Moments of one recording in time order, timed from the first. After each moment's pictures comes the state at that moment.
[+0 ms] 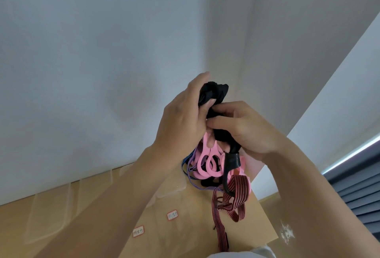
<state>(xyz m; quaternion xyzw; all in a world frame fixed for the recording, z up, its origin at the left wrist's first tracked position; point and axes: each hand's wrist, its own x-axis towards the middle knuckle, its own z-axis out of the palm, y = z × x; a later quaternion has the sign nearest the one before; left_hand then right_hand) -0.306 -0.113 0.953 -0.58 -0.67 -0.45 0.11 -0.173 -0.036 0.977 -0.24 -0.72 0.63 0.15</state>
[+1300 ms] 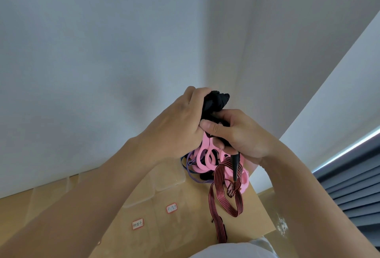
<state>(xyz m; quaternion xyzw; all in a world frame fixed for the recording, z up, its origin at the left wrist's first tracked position) -0.321 -0.133 0.957 -0.69 -0.69 -0.22 -0.04 -0.165 -0.039 0.948 -0.24 -0.71 0.66 0.11</state>
